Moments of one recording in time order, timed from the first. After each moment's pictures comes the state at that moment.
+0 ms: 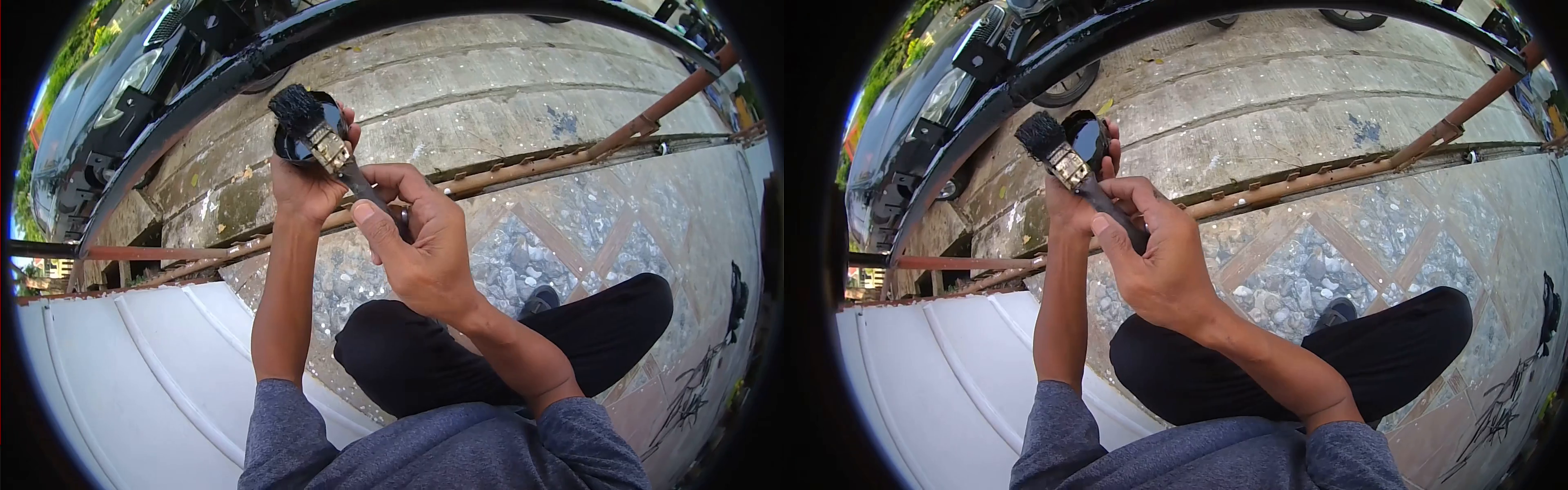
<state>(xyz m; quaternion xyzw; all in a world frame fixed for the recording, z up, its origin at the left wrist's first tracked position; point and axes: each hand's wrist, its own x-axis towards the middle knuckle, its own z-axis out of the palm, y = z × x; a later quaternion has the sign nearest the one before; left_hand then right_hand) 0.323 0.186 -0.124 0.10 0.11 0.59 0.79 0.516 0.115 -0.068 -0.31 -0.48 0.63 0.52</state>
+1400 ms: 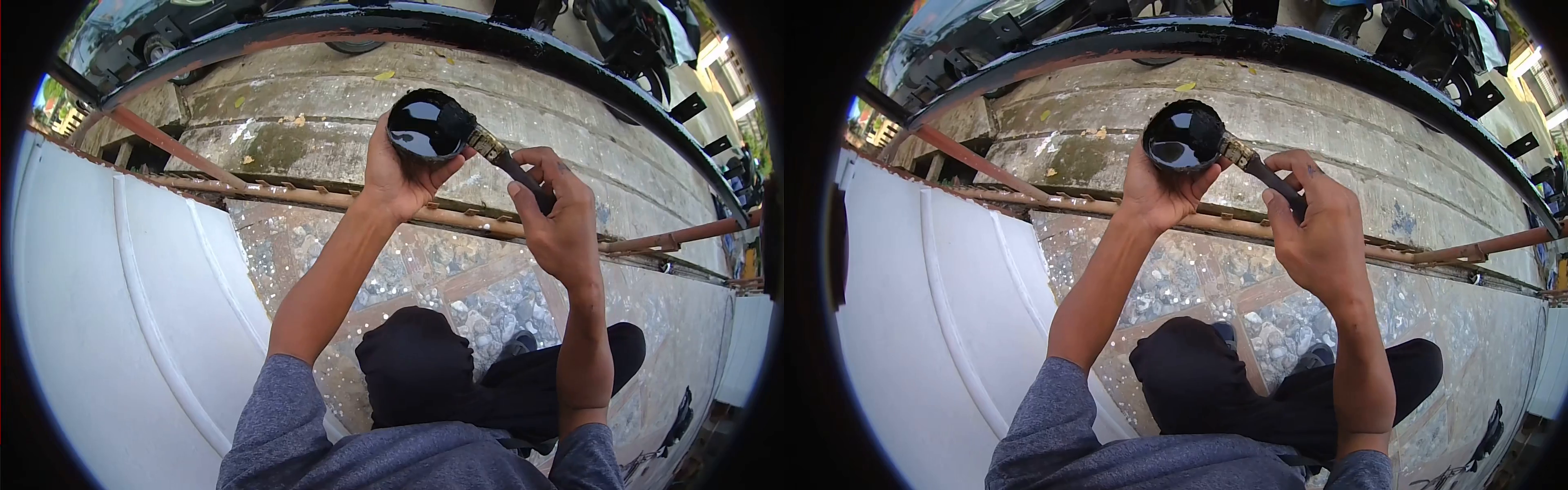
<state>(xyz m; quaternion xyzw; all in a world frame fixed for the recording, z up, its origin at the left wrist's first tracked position) 0.292 0.137 -0.116 0.06 0.17 0.68 0.71 0.503 0.156 -0.029 -0.41 -0.81 0.31 0.28</state>
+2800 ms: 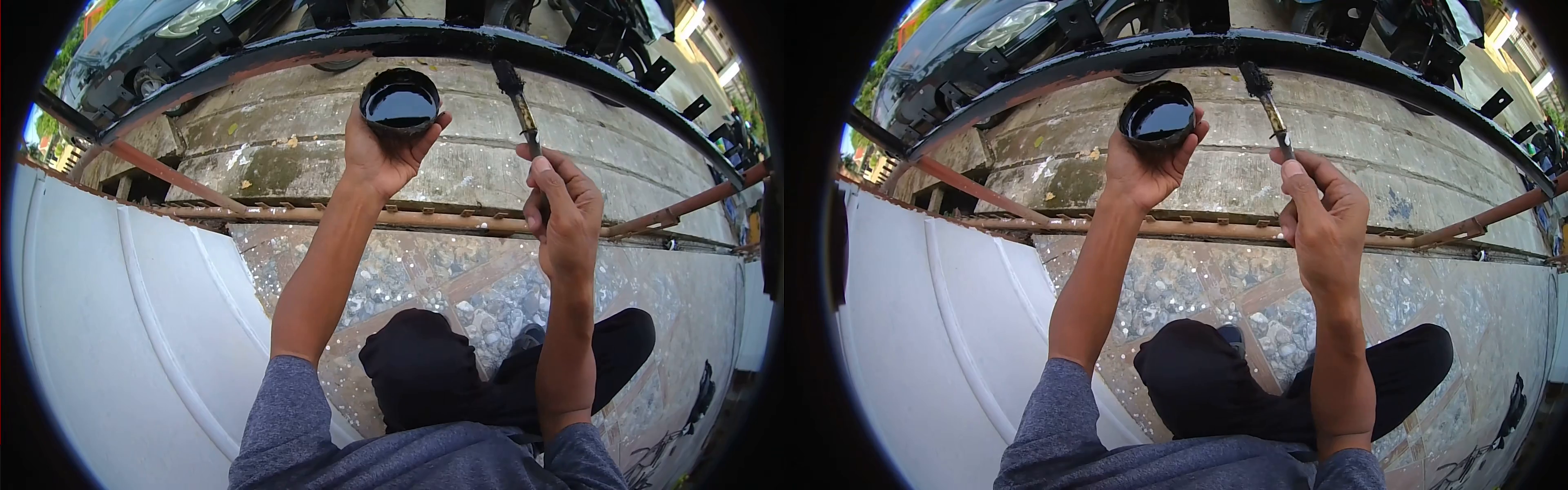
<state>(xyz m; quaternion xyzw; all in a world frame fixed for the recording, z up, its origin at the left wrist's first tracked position) 0.278 0.163 -0.096 0.07 0.14 0.68 0.71 0.508 0.137 -0.038 -0.38 -0.54 0.56 0.50</state>
